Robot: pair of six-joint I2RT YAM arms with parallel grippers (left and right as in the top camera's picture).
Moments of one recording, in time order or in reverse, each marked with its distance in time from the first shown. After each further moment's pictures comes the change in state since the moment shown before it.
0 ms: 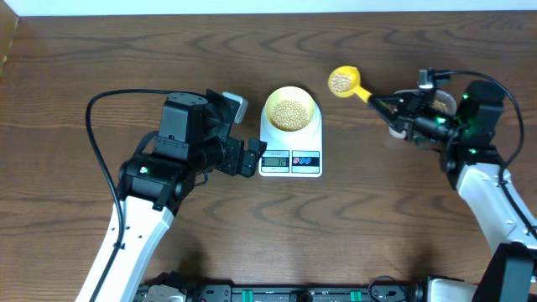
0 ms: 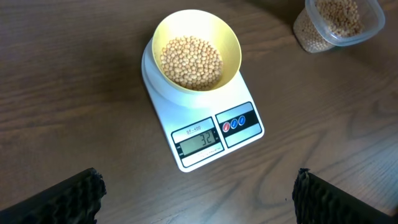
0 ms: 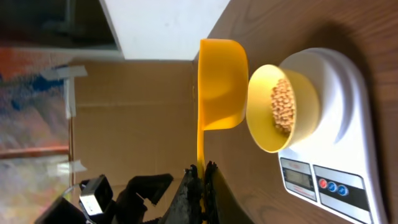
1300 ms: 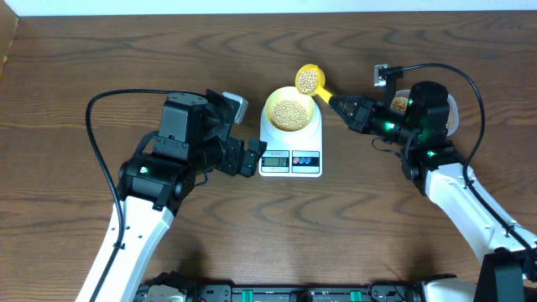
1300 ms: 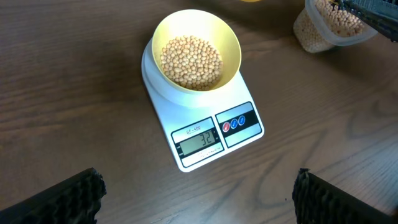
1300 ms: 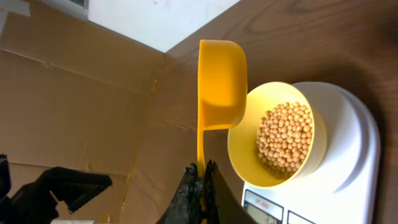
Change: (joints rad) left arm 0.000 0.000 0.000 0.000 0.000 0.000; right arm 0.266 0.001 0.000 0.033 0.324 -0.326
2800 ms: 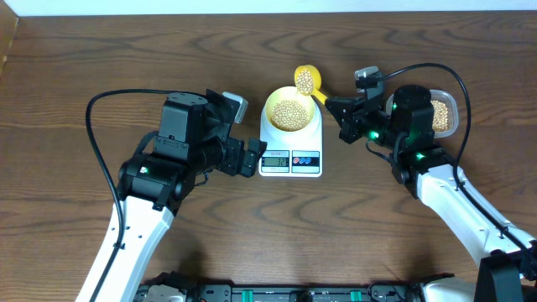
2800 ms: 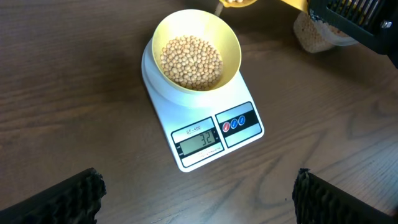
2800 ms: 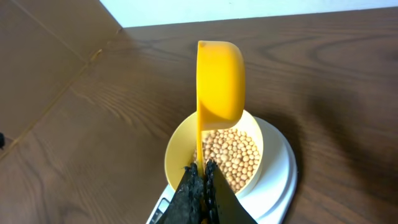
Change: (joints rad) left arm 0.000 0.000 0.000 0.000 0.000 0.000; right arm 0.078 0.000 0.000 -0.049 0.197 -0.520
